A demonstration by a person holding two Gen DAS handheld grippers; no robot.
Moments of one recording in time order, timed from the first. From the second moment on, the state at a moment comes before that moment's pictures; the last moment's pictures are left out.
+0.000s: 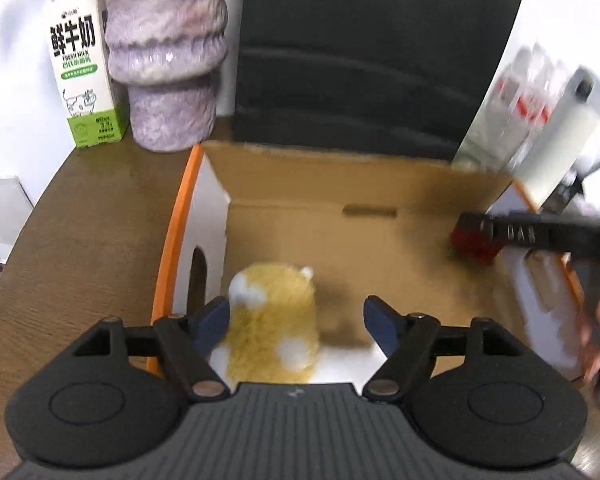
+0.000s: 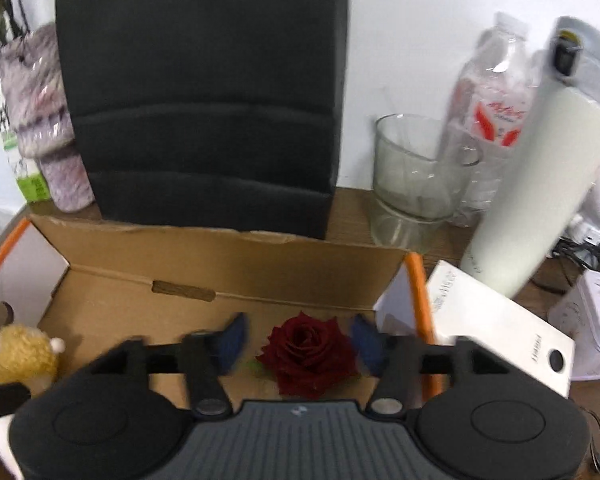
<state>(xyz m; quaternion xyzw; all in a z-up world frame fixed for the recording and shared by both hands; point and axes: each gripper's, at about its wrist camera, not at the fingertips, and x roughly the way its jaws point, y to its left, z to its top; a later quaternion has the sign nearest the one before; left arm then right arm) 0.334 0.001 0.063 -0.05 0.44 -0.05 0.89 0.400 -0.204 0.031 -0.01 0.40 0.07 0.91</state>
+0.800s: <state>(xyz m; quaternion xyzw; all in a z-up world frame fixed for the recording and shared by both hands) 0.064 0.002 0.103 -0.10 0.29 -0.06 0.95 0.075 -0.223 0.080 0.07 0.30 0.17 0.94</state>
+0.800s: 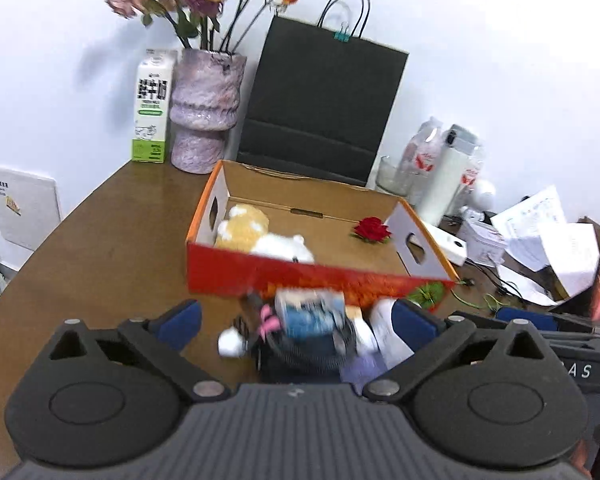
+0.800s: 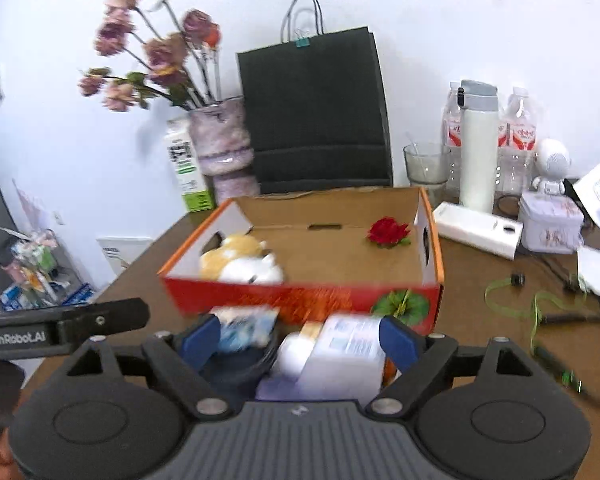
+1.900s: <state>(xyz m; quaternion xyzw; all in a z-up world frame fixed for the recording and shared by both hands) -0.063 0.004 0.006 -0.04 0.26 -0.06 0.96 -0.072 -0.214 -0.013 0.00 0.27 0.16 0.95</state>
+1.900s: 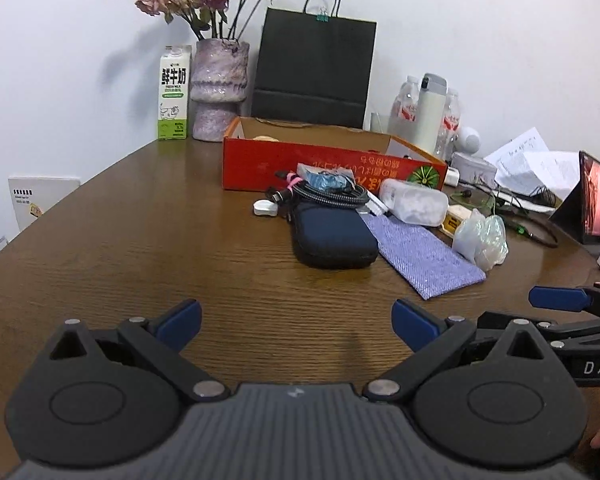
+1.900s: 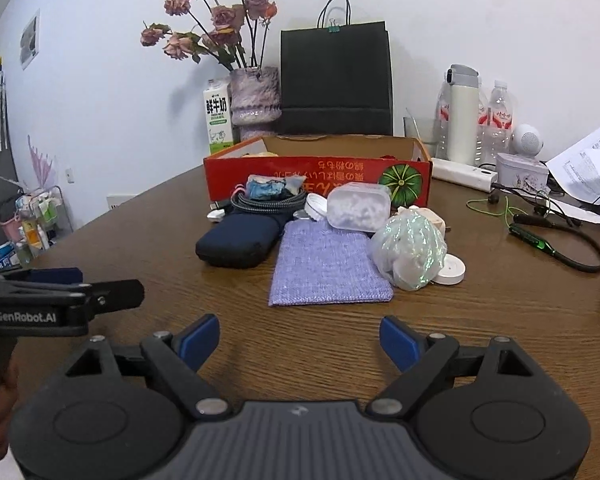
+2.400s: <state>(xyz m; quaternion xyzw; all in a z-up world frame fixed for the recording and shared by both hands) 0.035 -0.017 0.036 -0.01 0.27 -0.09 0.96 0.022 -0.253 0.000 -0.01 0.28 0.09 0.96</state>
